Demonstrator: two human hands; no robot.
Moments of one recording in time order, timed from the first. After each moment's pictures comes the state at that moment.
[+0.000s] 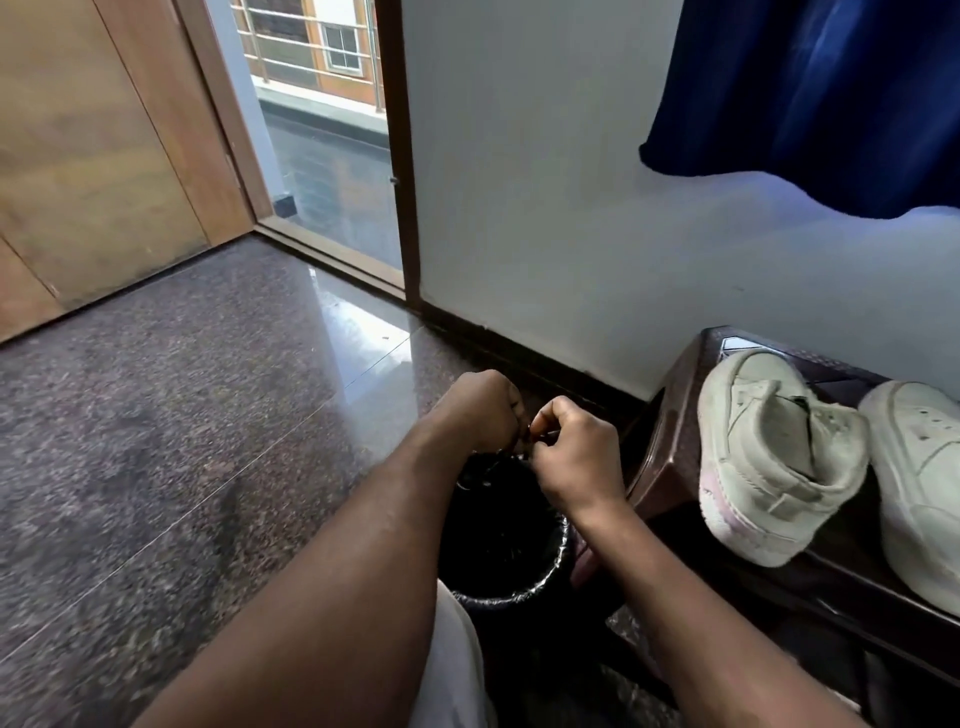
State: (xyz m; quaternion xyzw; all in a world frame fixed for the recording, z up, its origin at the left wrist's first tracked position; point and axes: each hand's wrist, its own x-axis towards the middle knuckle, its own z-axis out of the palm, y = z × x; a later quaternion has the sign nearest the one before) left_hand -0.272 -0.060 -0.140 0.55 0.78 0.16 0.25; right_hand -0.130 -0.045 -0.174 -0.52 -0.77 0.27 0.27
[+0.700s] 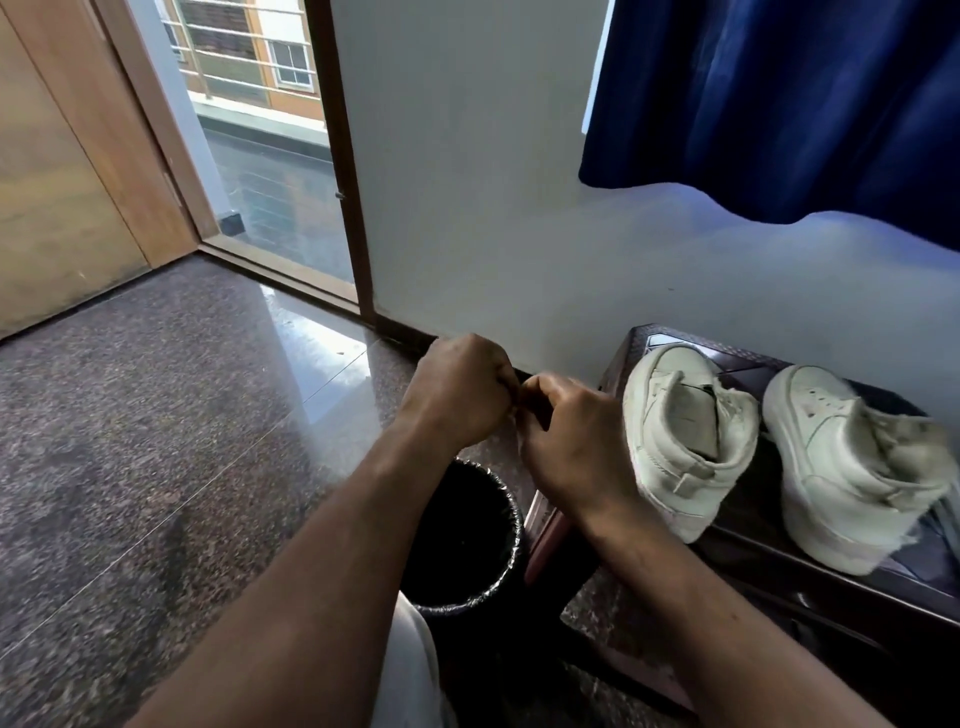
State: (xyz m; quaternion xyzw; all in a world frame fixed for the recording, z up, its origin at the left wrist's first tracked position) left_hand -0.218 -0.070 -0.081 0.57 0.75 0.30 0.12; right_hand -0.076 -0.052 -0.114 -0.44 -0.80 0.17 0.37
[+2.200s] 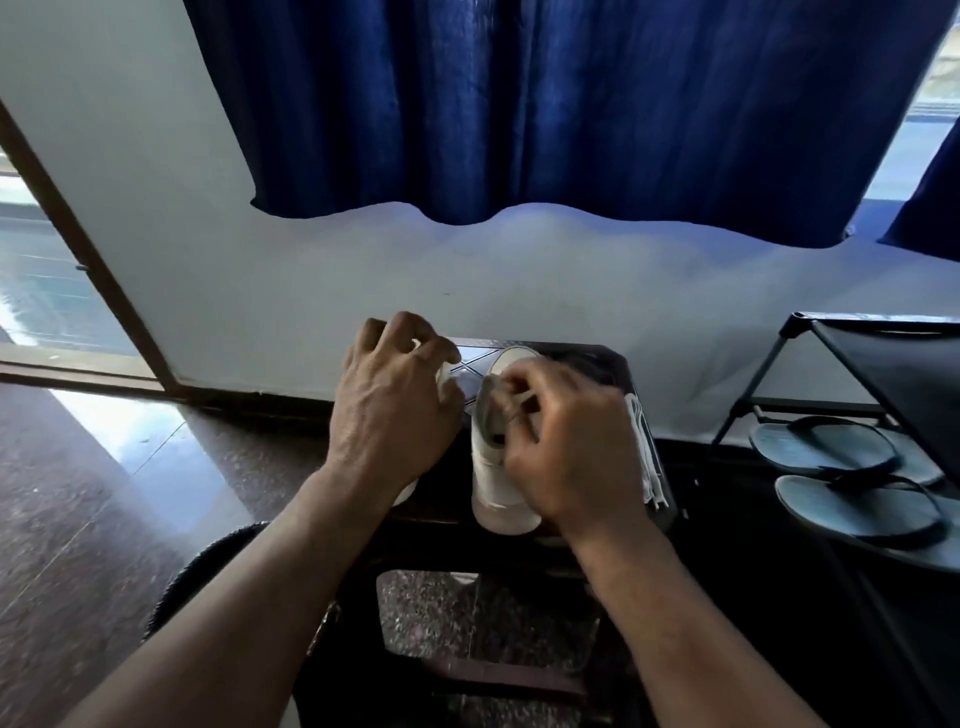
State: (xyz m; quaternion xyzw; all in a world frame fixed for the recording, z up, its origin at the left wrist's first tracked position) left_hand -0.007 -0.007 -0.068 0.72 0.61 0.33 -0.09; right_hand 0.170 -0.030 -0.077 -0.51 -0.74 -0.01 0.44
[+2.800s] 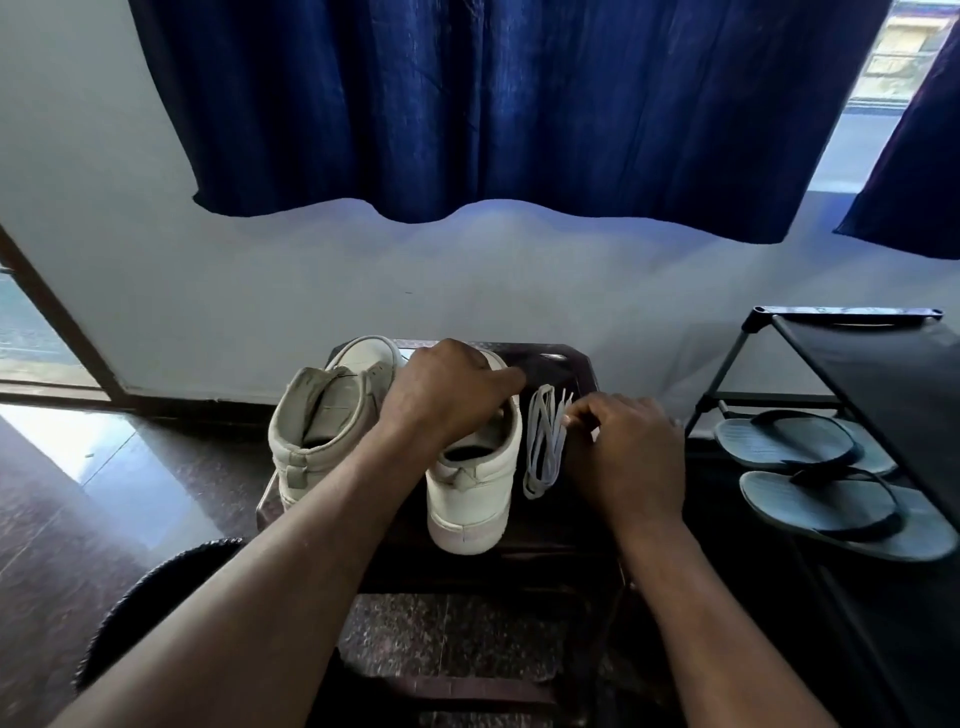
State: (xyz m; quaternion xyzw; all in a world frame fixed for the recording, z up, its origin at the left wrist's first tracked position) left_hand 0.079 0.042 -0.054 0.65 0.68 0.26 0.22; right_hand 0.261 0.007 -0.123 -0.68 -0.65 -0.06 0.34
